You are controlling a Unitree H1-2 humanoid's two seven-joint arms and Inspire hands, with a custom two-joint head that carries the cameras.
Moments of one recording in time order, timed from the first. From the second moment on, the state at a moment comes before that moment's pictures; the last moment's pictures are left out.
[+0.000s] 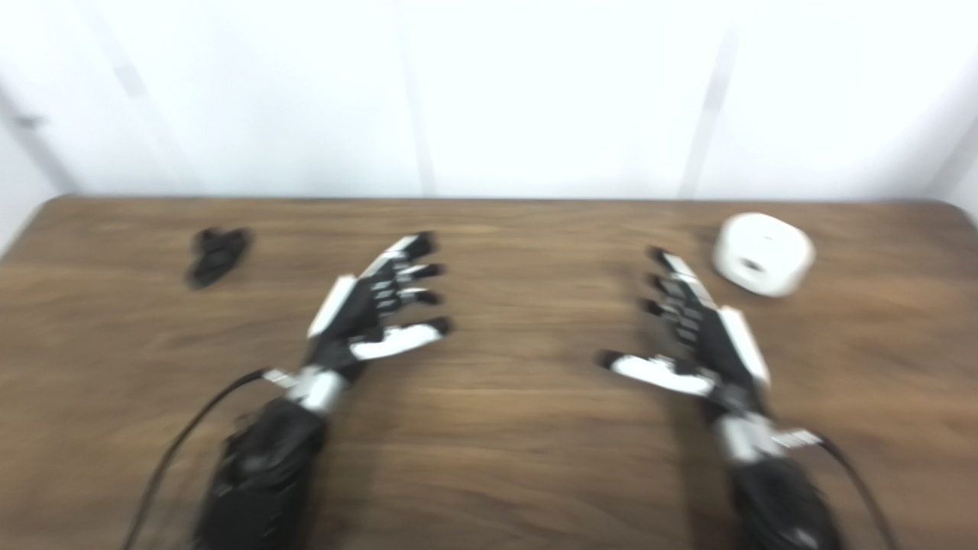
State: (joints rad) left arm -0.25 0.06 -0.09 0.25 0.02 -0.25 -0.20; right arm -0.07 -0.19 -0.05 -0.08 0.01 0.01 0.11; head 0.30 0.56
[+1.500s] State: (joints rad) left arm -0.28 0.01 -0.12 0.28 0.09 -0.23 -0.16; right arm -0.07 -0.23 -0.10 0.00 0.10 -0.04 0.15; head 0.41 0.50
